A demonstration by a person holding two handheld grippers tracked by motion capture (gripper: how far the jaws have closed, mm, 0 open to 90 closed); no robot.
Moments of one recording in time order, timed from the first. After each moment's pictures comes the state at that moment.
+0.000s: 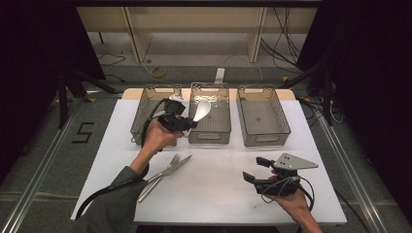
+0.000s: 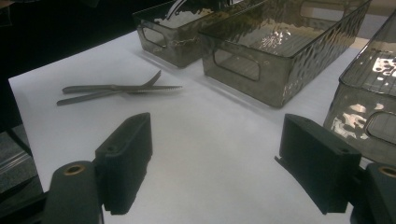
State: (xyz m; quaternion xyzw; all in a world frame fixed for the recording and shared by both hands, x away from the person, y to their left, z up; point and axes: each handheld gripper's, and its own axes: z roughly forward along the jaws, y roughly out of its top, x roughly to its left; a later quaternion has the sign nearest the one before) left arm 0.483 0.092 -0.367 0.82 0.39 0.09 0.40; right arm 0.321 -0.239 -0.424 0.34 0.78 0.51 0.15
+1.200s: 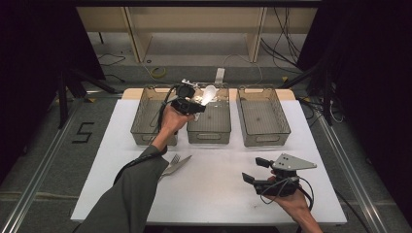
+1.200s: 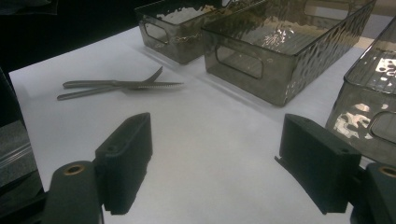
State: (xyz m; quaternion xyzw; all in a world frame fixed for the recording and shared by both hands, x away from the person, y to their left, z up) left arm 0.546 0.065 -0.377 0.80 0.44 0.10 0.40; right arm 0.321 -0.238 -0.426 0.33 0.78 0.50 0.15
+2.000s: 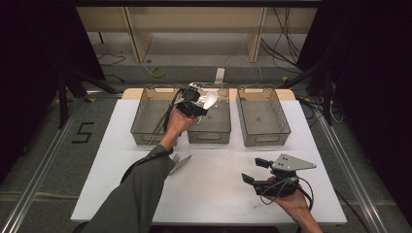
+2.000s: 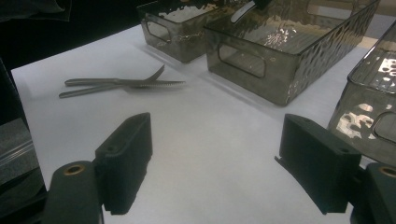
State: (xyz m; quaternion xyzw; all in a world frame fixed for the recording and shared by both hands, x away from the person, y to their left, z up) left arm 0.556 0.050 -0.398 0.81 0.45 0.11 0.35; right arm 0.321 -0.237 -0.426 0.33 0.79 0.50 0.15
